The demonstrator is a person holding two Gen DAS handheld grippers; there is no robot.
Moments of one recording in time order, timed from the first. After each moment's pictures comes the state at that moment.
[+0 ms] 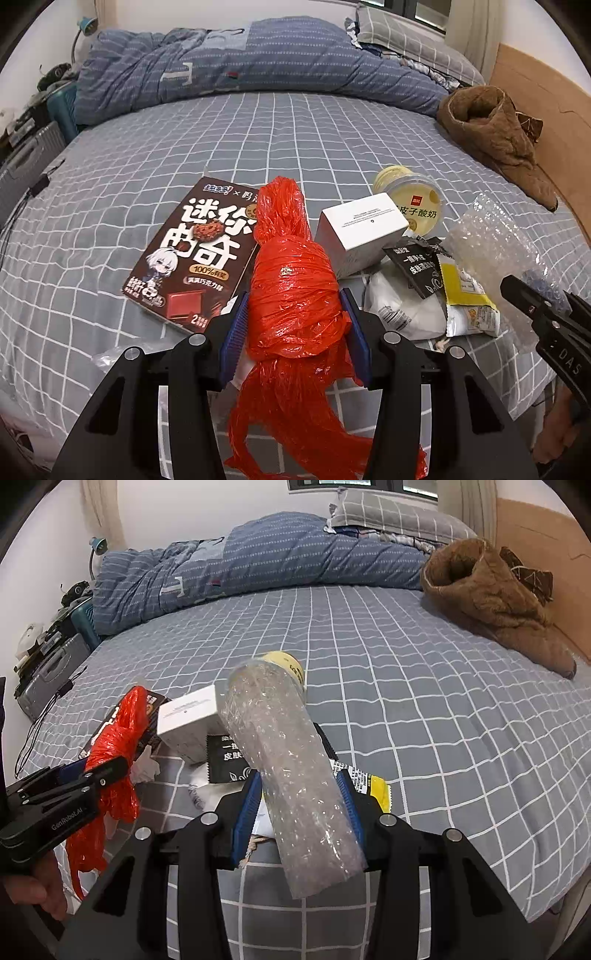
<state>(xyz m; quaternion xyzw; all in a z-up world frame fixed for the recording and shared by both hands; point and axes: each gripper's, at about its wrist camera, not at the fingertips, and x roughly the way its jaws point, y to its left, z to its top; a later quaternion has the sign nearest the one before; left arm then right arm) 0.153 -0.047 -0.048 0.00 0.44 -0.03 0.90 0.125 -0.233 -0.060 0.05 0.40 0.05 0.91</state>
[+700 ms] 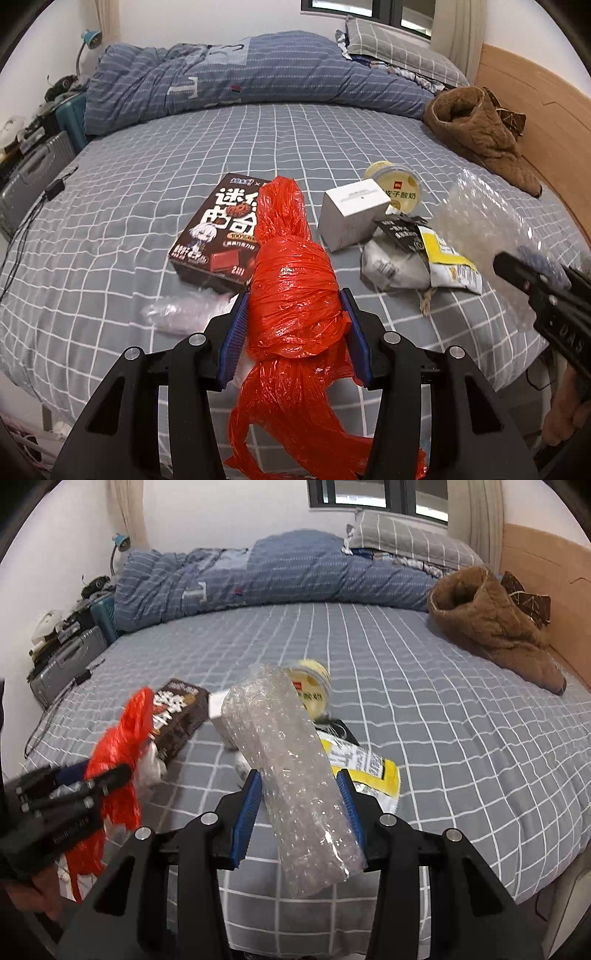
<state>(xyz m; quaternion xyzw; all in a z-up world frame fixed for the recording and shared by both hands) 0.081 -0.029 -0.026 0.01 0.42 -0.04 0.91 0.068 -0.203 -0.033 0.04 0.37 0.06 0.93</state>
